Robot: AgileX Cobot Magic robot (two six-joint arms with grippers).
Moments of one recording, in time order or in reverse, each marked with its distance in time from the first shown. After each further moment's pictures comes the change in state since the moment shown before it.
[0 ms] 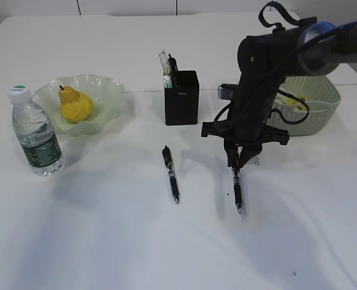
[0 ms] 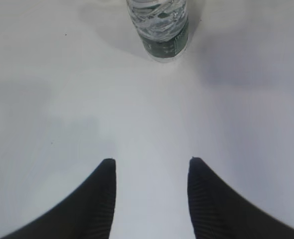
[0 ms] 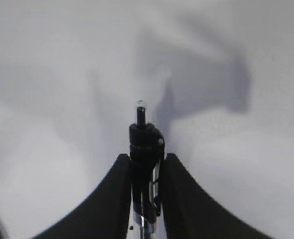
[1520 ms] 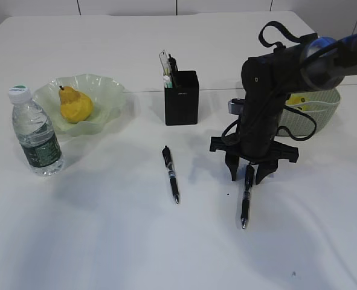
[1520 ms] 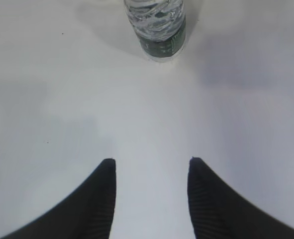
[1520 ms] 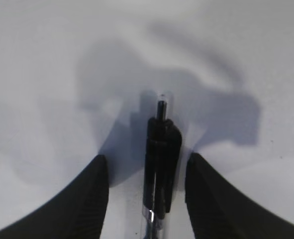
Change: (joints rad) left arm 0.000 0.000 0.000 -0.010 0.002 0.000; right arm 0.000 -0.015 0.119 -0.061 -0.067 0.131
